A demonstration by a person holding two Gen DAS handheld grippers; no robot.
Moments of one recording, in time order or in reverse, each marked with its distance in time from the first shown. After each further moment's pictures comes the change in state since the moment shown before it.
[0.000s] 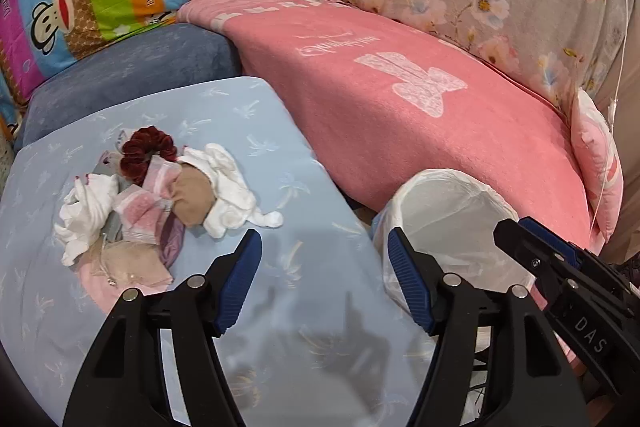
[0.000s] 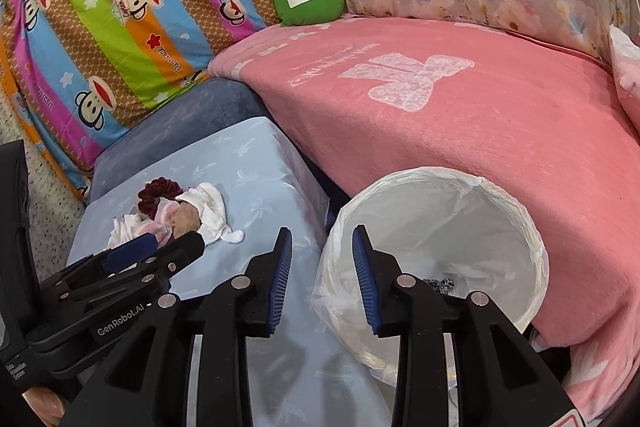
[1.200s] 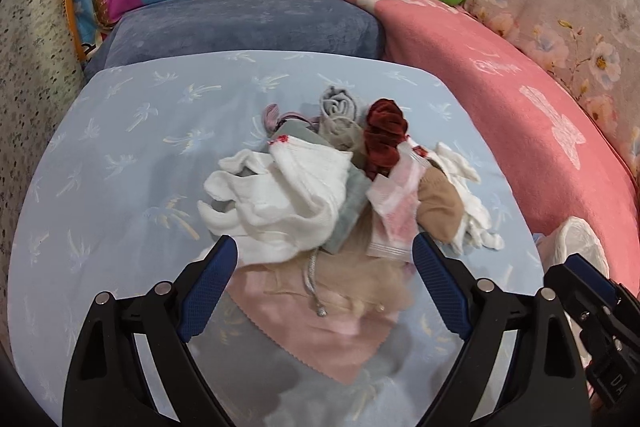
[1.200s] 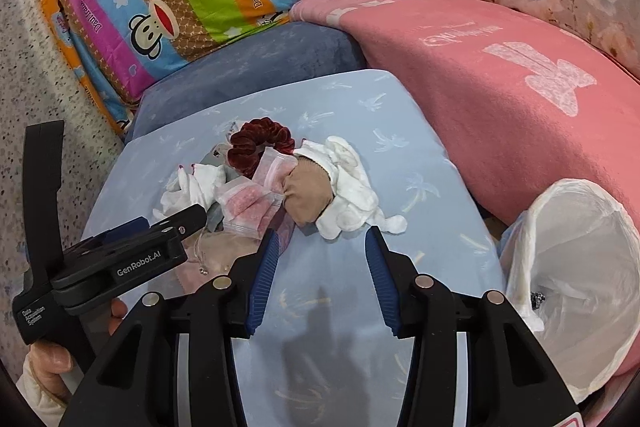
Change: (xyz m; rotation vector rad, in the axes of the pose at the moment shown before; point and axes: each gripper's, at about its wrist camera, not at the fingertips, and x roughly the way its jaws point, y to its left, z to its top) left arm 0.012 0.187 -0.010 -0.248 0.043 0.203; right arm 0.090 0.169 -0.018 -0.186 0.144 0.140
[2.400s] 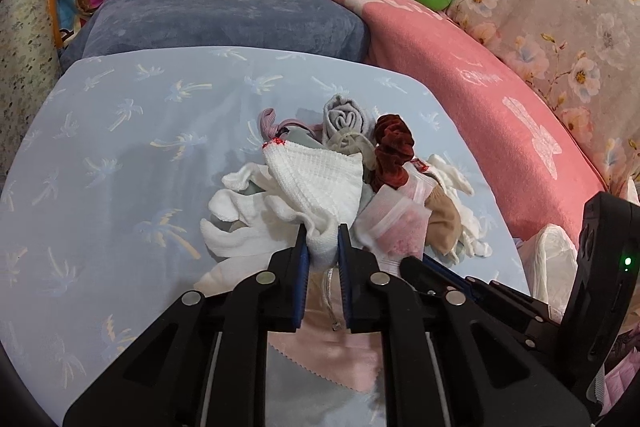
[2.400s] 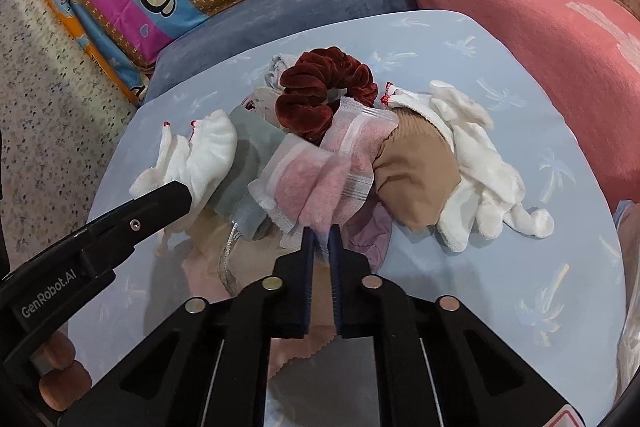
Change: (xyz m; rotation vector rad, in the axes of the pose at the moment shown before) left arm -0.002 0.025 0.011 -0.021 0.012 -0.132; right arm 0.095 0.048 0.003 0.011 0.136 0.108
